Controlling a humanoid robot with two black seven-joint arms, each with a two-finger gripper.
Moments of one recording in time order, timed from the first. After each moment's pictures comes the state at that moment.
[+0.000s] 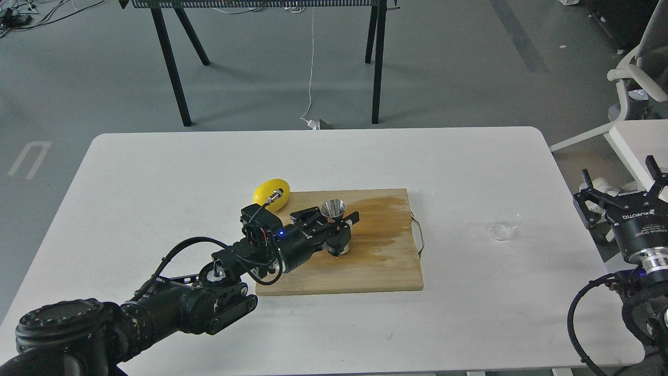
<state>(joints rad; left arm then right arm) -0.67 -0.04 -0.18 -0.54 1.66 0.46 -0.49 0.03 -0.40 1.49 1.07 0.23 0.49 0.04</state>
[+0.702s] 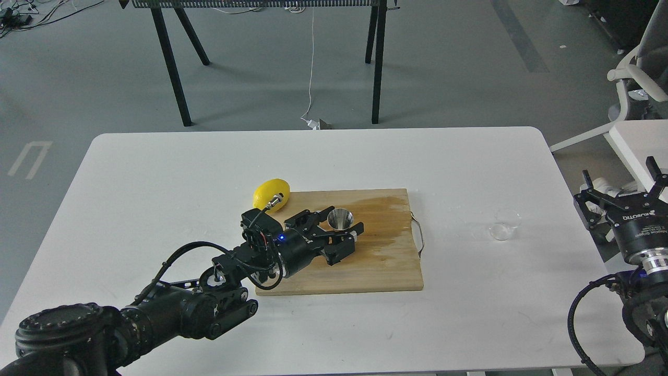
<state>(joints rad) -0.65 -0.04 -0.18 -0.55 1.66 0.47 -0.49 0.02 -0.40 1.49 1.07 0.23 0.49 0.04</state>
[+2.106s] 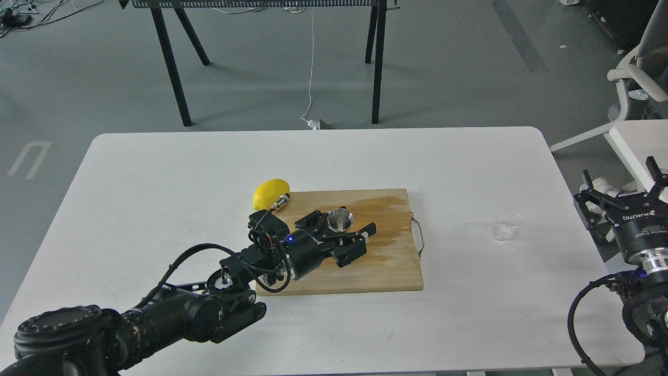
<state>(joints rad) -0.64 -0.04 -0.20 -0.63 1.66 0.47 -0.49 0.02 -0.40 1.49 1.07 0.23 0.49 0.04</state>
